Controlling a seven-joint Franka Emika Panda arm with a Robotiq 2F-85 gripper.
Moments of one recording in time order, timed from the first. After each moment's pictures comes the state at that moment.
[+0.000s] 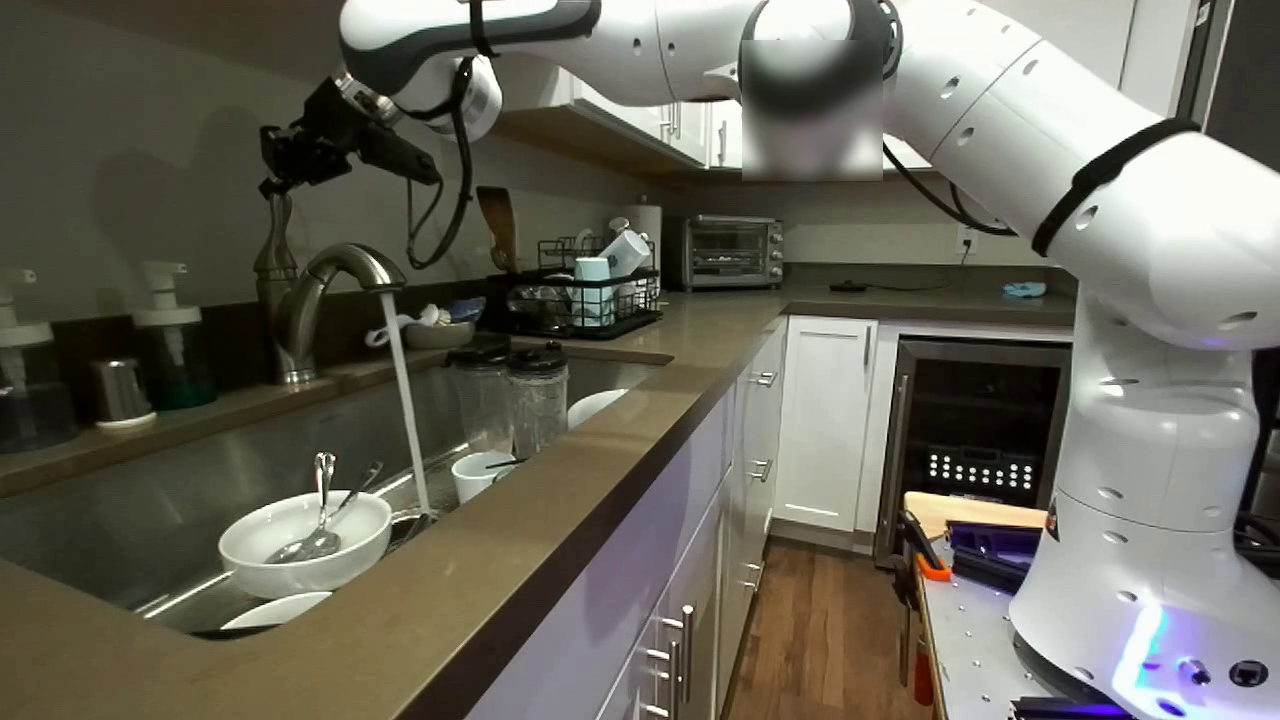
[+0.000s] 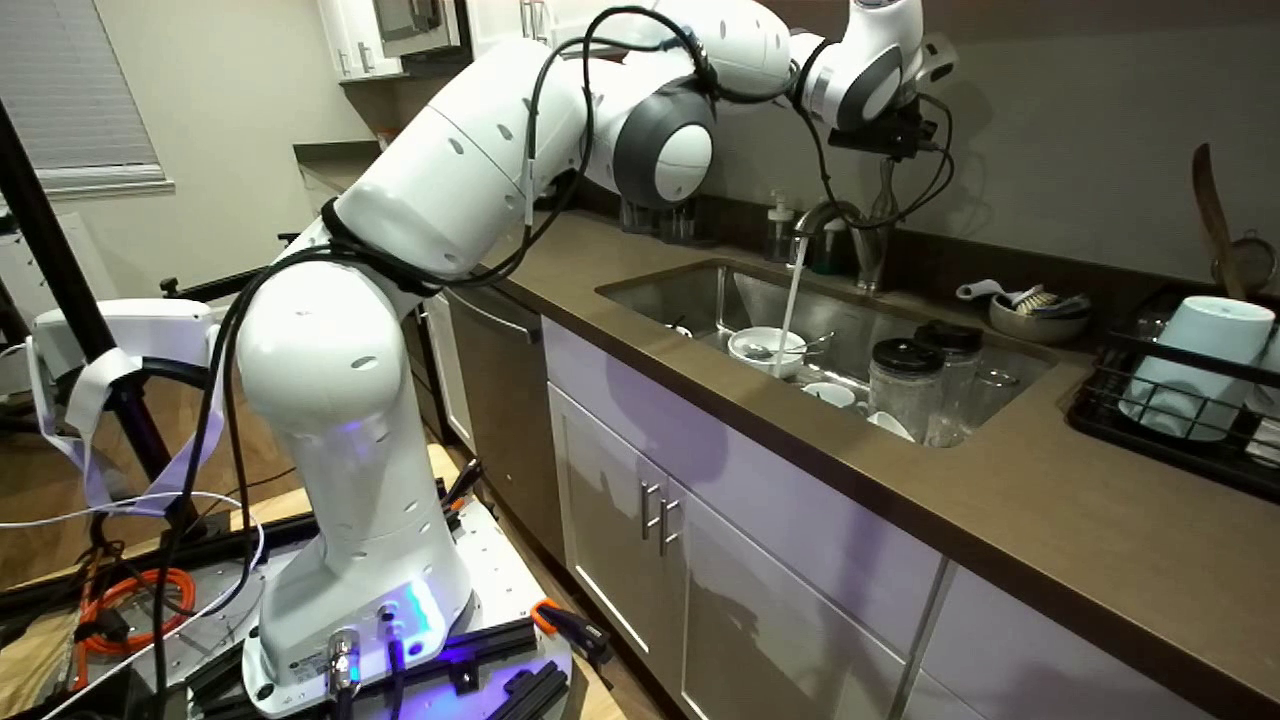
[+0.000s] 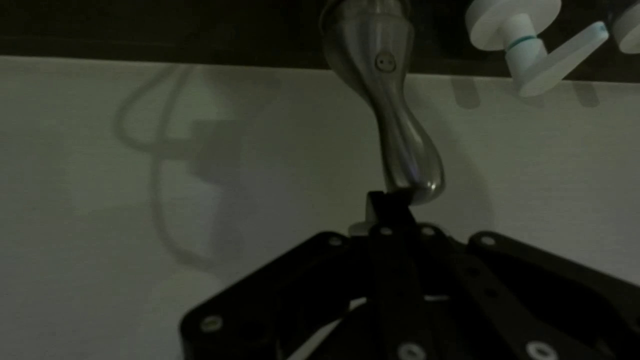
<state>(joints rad) -0.15 0.86 0.33 -0.84 0.03 2.55 -0.23</state>
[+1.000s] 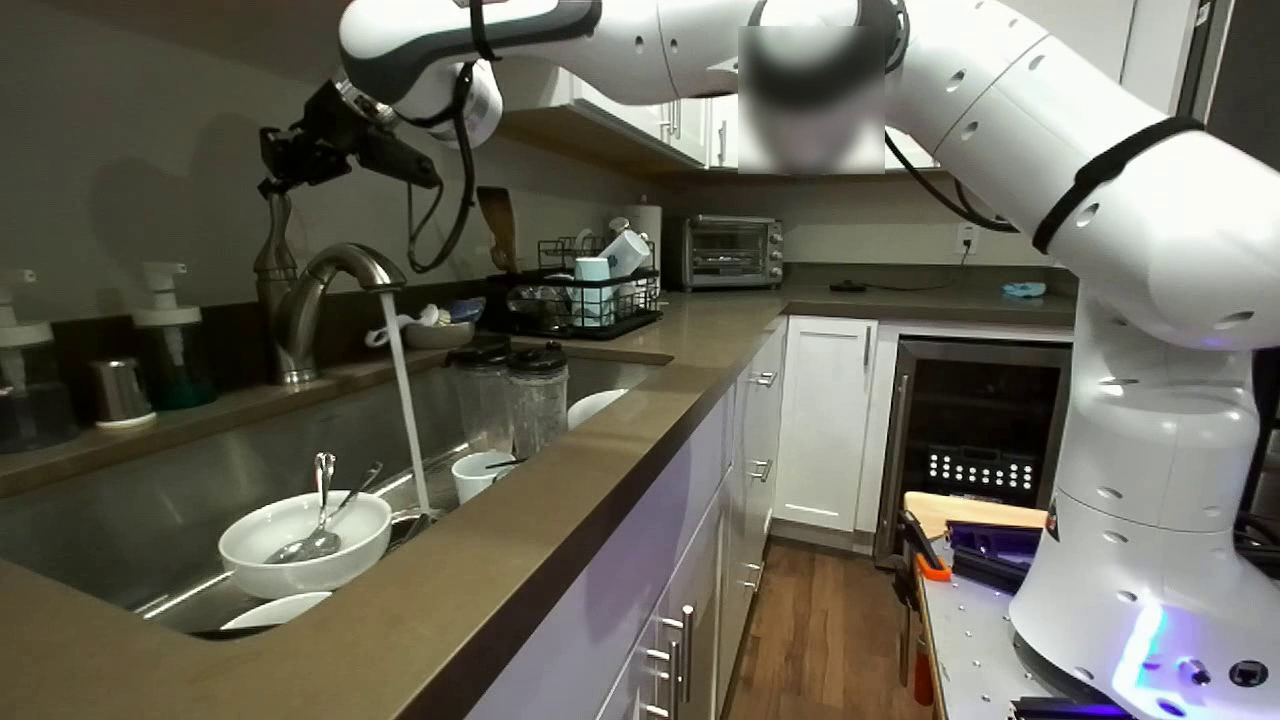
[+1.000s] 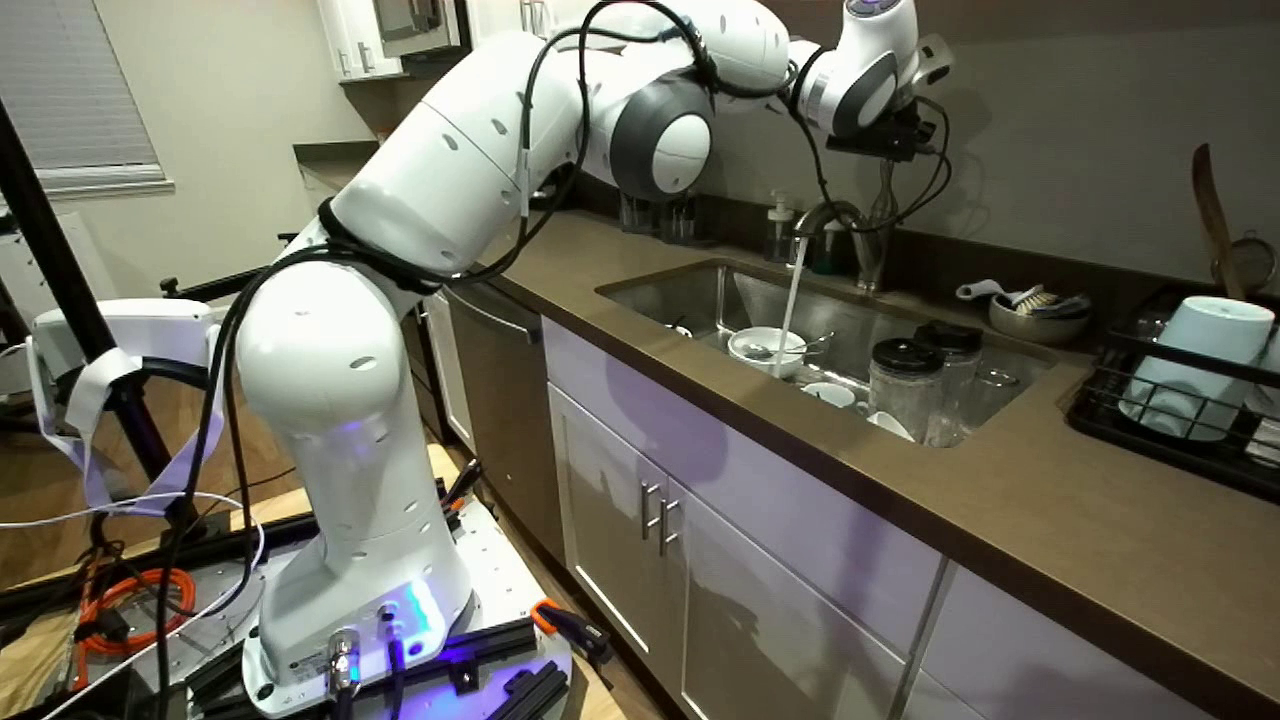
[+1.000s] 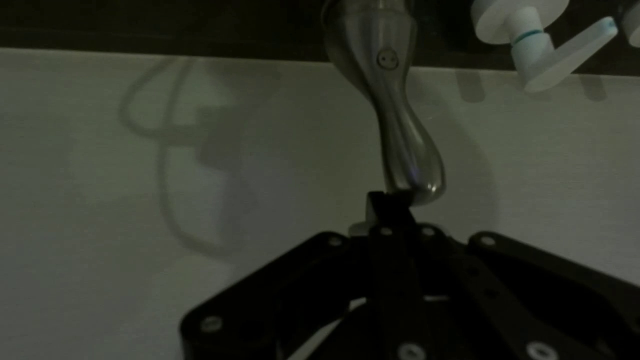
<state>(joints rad) -0.16 0.83 0.33 -0.92 0.03 2.63 -0.23</state>
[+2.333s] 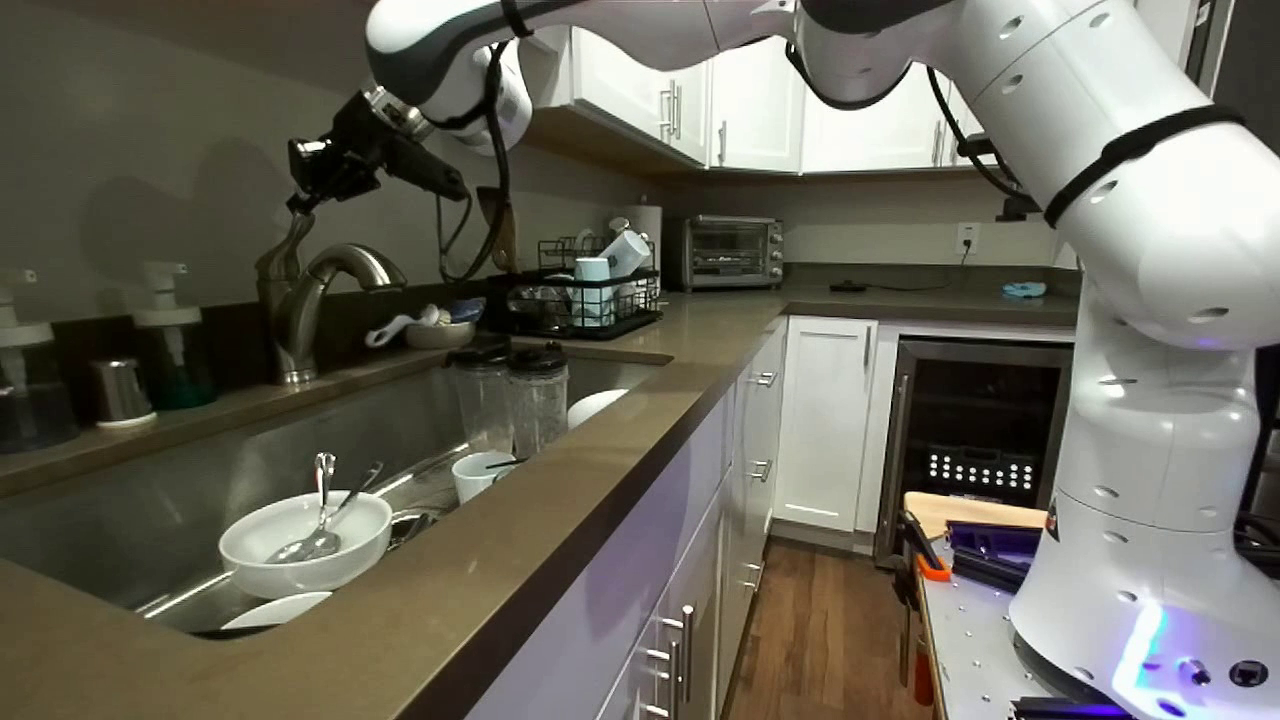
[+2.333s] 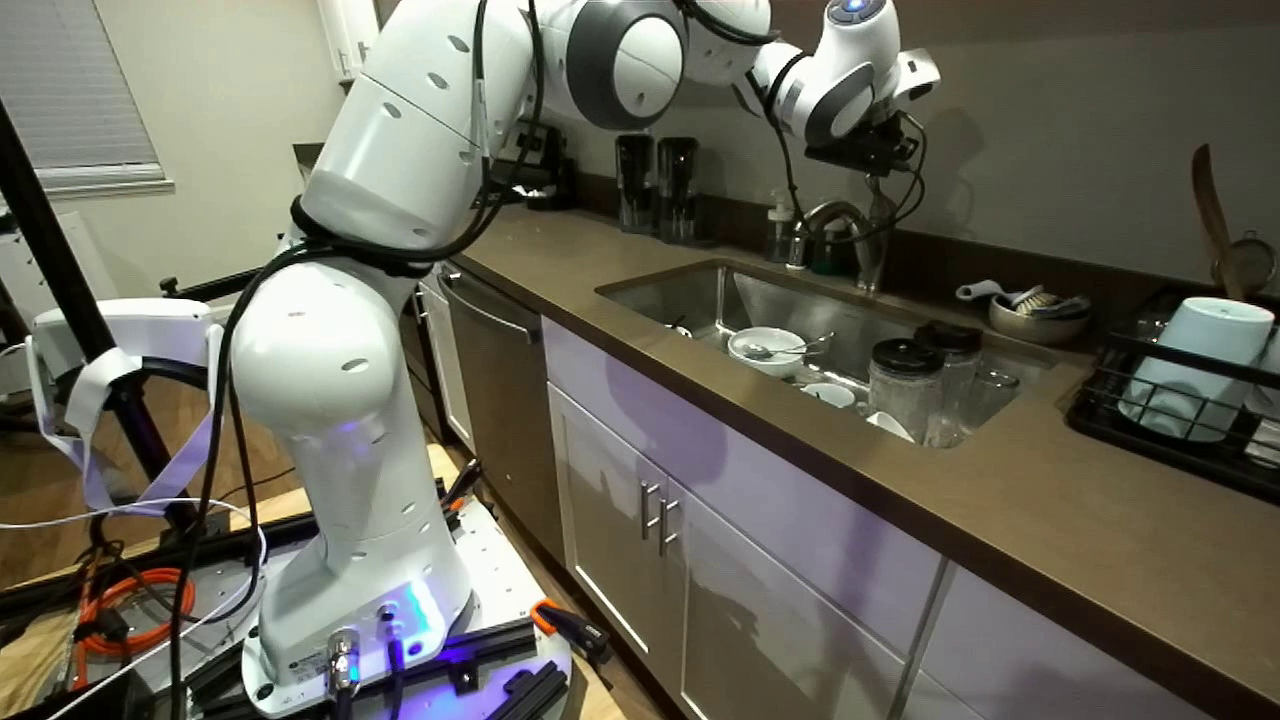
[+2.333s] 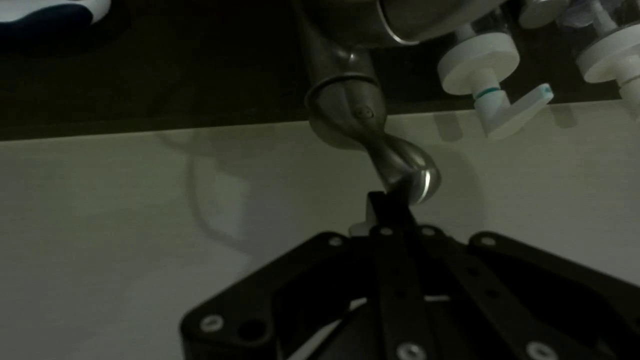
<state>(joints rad) -0.20 0.61 0.31 -1.31 0.17 2.77 -0.24</state>
